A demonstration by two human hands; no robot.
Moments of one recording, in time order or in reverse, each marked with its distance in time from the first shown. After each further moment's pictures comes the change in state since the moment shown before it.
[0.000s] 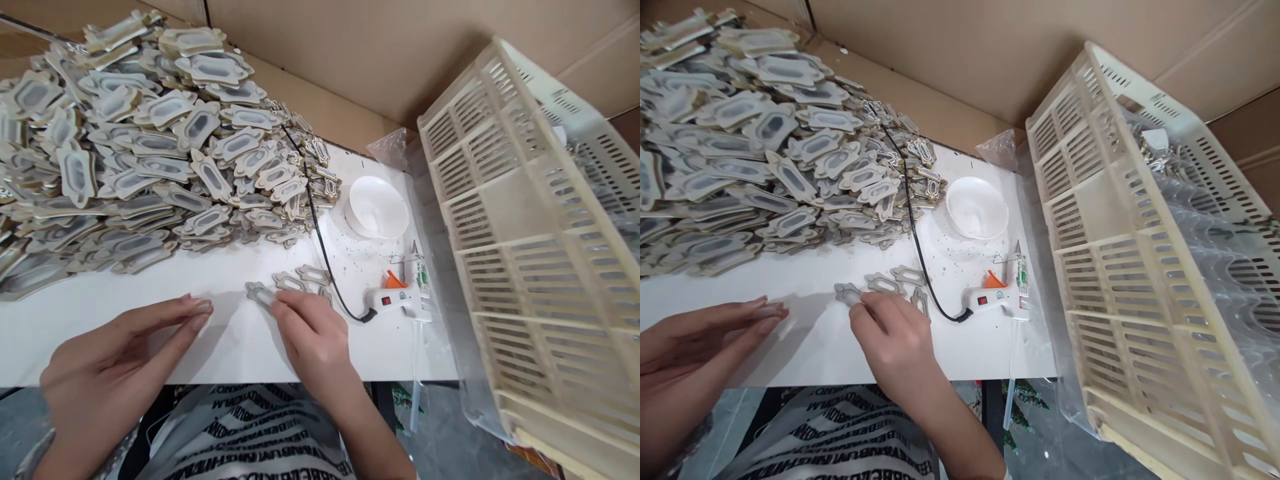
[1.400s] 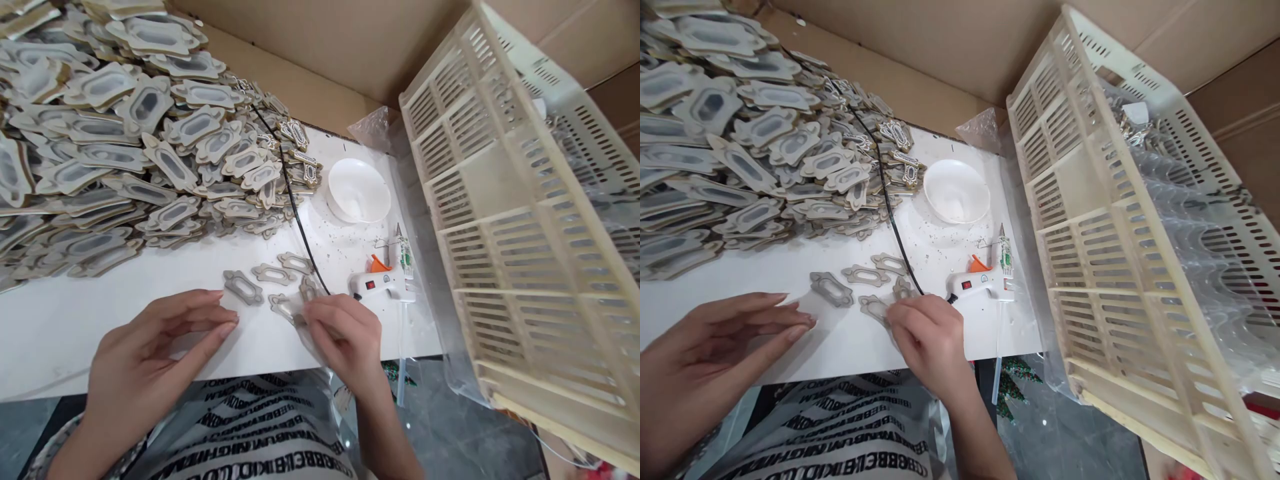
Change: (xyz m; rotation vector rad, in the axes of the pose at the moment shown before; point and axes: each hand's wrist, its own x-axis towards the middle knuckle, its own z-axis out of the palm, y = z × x) left_hand -0.006 0.026 0.019 -0.186 -0.304 0.166; right_hand -0.028 0.024 -0.047 0.270 -0.021 0.274
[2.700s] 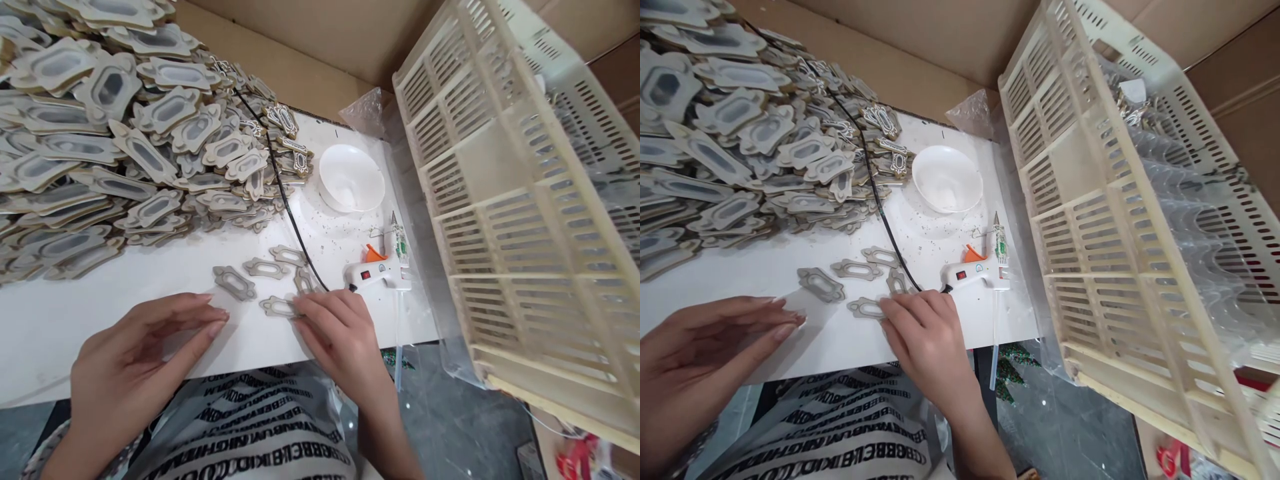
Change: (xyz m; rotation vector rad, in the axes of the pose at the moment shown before) left_hand -0.005 -0.004 0.000 -0.020 0.038 0.000; right_hand -0.011 -0.008 -0.007 -0.323 -0.182 0.016
